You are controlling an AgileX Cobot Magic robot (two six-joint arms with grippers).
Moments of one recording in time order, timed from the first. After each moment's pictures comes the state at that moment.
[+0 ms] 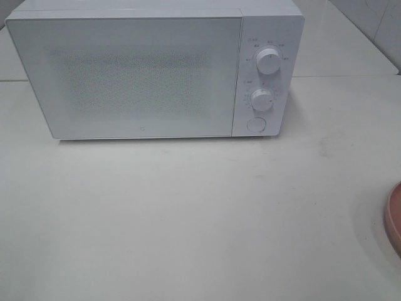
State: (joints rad) left arm 0.08 0.00 -0.52 -0.09 1.08 0.03; right arm 0.19 0.00 -0.50 -0.06 1.00 0.10
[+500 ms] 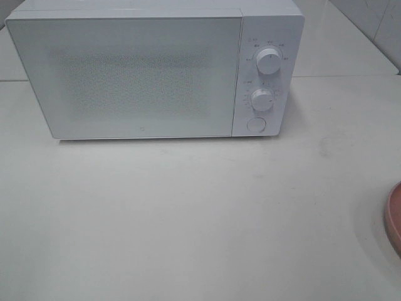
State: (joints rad) left arm 0.08 0.00 -0.52 -0.09 1.08 0.03; right arm 0.19 0.00 -0.50 -0.06 1.00 0.10
